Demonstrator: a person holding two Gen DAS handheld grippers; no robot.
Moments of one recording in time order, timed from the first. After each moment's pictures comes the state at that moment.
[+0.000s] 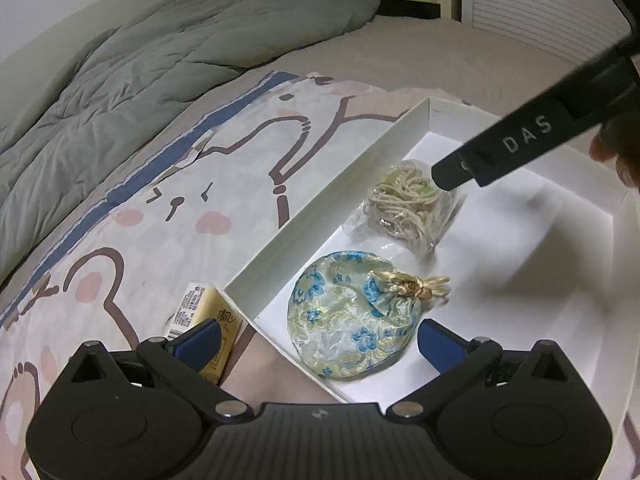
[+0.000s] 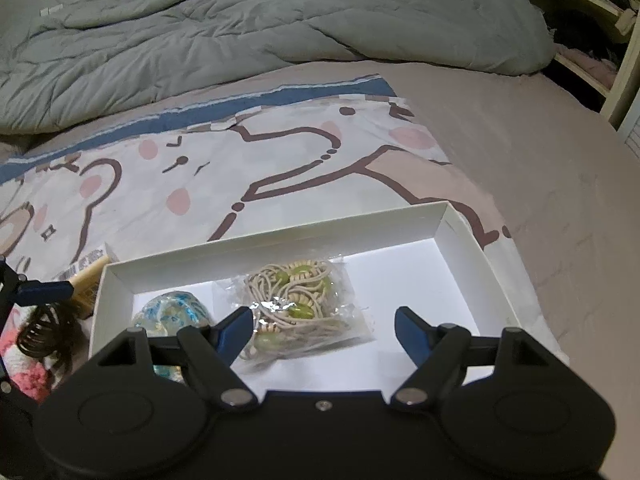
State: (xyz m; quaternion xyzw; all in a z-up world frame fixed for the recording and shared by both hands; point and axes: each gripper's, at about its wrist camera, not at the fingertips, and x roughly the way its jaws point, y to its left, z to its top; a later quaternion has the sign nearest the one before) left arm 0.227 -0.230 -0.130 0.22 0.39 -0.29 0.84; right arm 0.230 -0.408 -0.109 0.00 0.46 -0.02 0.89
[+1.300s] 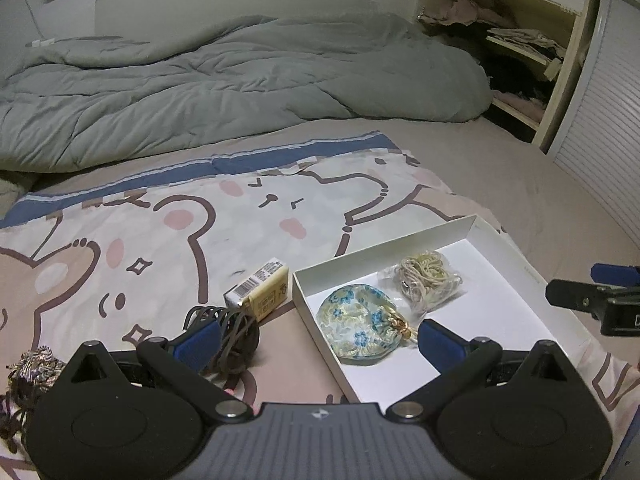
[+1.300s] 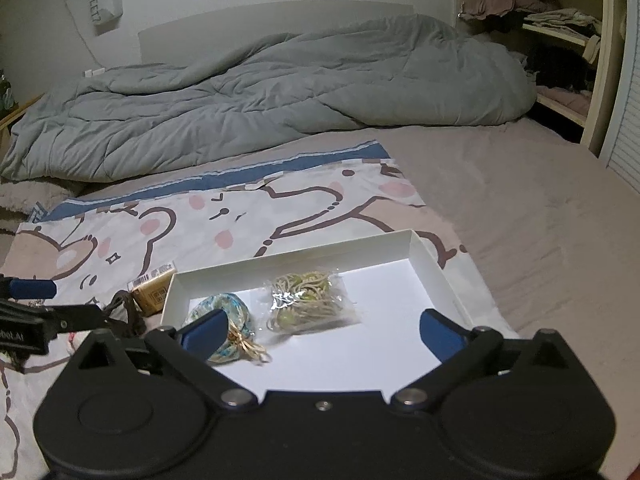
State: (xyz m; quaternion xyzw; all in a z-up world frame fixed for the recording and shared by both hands) left arm 0.166 -0.166 -0.049 0.01 0.39 -0.17 0.90; right arm 0.119 -0.429 -0.048 0.02 0.36 0.00 0.93
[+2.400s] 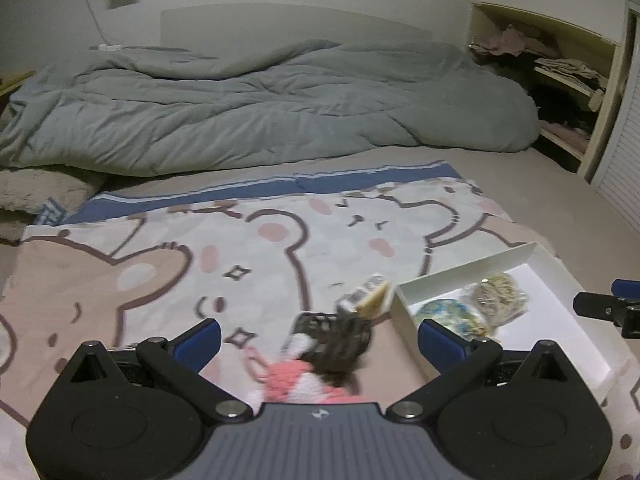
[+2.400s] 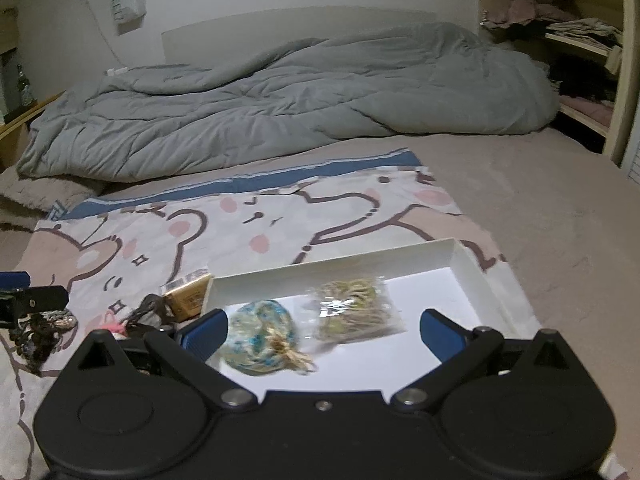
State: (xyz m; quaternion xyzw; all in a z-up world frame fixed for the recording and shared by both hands) left arm 0.155 -0.078 -0.036 0.01 0.36 -0.10 0.93; right arm 0.125 -0.389 -0.050 0.02 0.35 0.04 0.94
